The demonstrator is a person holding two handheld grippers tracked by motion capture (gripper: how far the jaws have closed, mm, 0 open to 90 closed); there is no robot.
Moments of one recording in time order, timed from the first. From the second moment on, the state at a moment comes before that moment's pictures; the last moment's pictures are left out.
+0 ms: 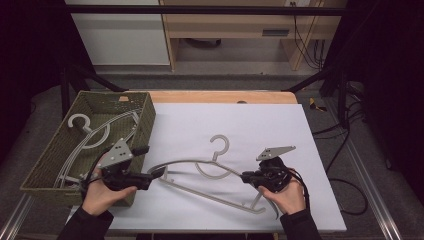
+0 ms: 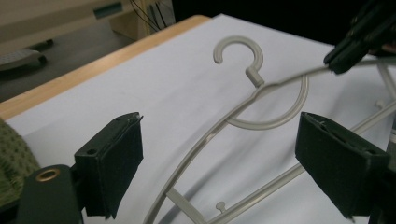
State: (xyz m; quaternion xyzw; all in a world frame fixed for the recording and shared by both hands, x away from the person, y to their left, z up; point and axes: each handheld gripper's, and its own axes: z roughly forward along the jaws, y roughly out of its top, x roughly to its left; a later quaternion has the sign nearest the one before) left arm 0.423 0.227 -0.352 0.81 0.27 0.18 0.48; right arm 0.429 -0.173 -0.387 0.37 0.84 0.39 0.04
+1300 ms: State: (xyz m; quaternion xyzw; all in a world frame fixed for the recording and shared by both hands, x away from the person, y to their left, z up) left arm 0.444 0.164 -0.405 0.94 0.07 0.18 0.28; right arm 0.421 -0.171 -0.374 0.31 0.85 0.42 0.01
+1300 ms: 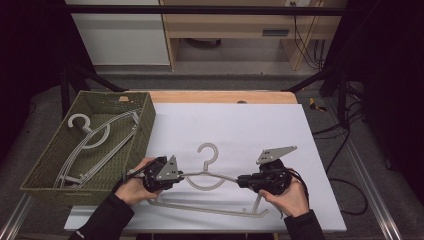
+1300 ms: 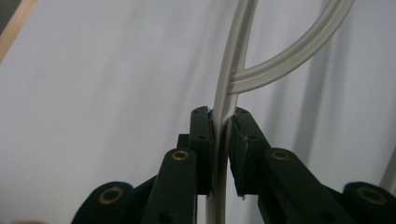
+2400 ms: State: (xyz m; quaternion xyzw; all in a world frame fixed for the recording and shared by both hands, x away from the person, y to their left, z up) left arm 0.435 0.183 -0.353 0.86 0.31 0.26 0.32; right arm 0.404 -0.235 -0.379 0.39 0.74 0.50 0.22
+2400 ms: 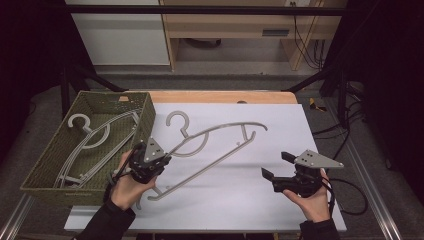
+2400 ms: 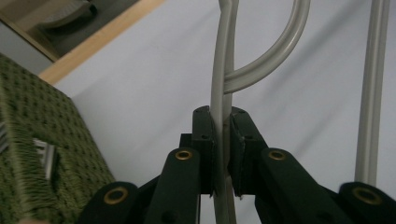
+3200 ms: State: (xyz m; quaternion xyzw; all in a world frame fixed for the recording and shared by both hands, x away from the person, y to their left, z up) left arm 0.445 0.277 -0.269 0.80 0.36 0.31 0.38; right arm 0.408 -0.244 -0.403 0.42 0.73 0.50 0.22
